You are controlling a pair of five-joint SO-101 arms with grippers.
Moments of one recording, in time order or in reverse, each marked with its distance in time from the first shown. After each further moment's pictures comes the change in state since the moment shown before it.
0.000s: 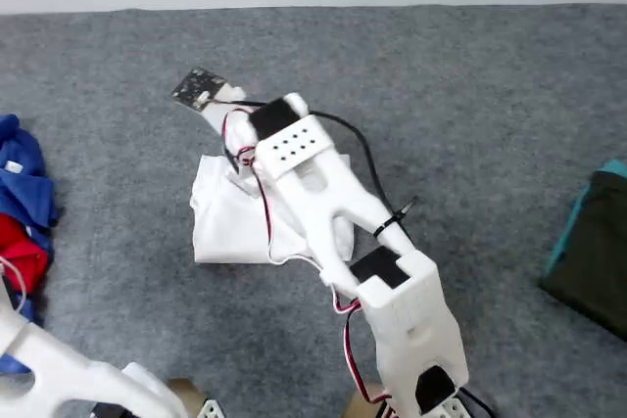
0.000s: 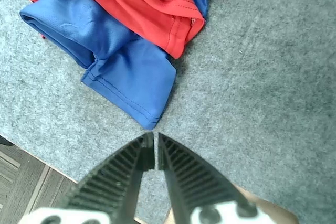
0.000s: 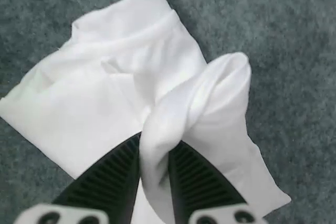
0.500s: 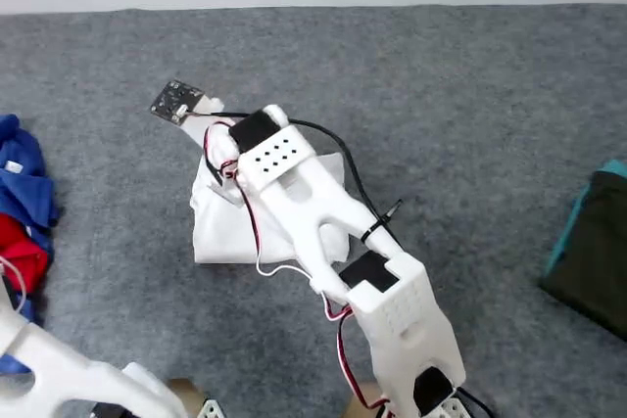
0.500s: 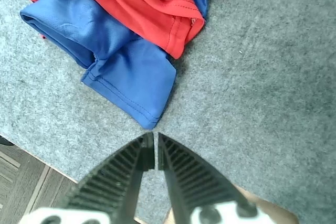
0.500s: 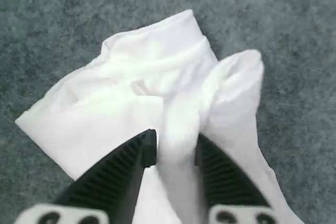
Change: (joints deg) left arm 0.0 0.0 0.0 0.0 0.0; right arm -3.4 1.4 0.0 -2.2 0.0
